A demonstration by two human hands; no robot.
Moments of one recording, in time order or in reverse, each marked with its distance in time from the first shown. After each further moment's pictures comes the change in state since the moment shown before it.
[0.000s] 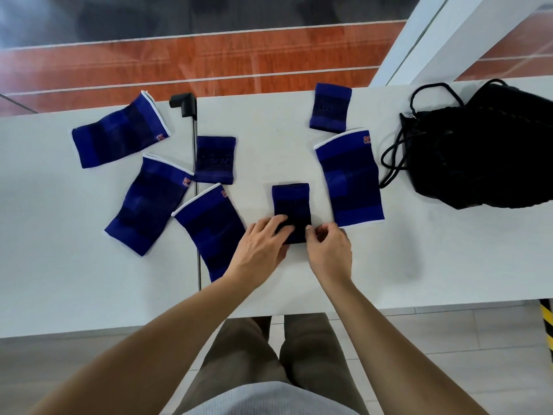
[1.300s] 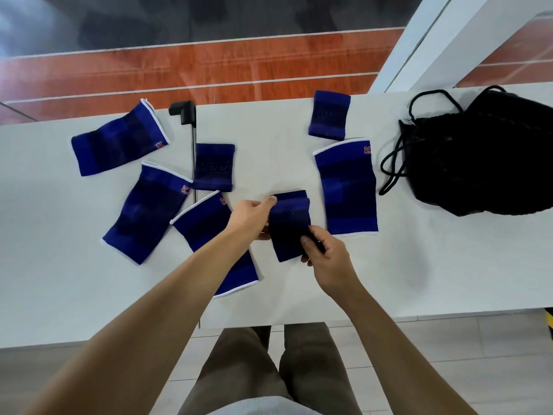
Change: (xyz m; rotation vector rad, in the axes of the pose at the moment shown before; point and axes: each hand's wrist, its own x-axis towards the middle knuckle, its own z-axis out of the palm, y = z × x) left_hand 0.067 -0.012 -0.056 -1.088 -0.110 -1.057; right_hand -0.011 -0.008 -0.031 0.406 -0.386 -0.183
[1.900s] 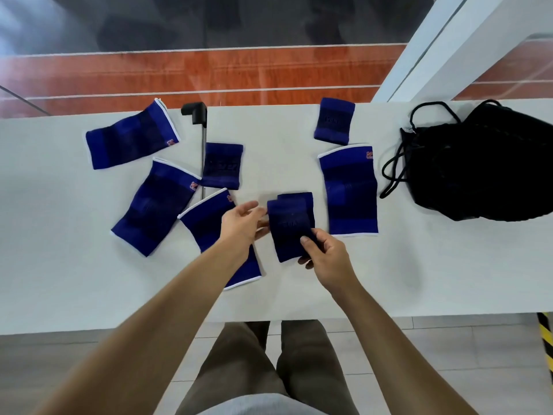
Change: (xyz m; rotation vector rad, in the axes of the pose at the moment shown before) left_hand -0.017 -0.025 -0.018 -0.528 0.057 -0.023; right_hand -0.006 -0.008 0.008 0.003 0.005 0.105
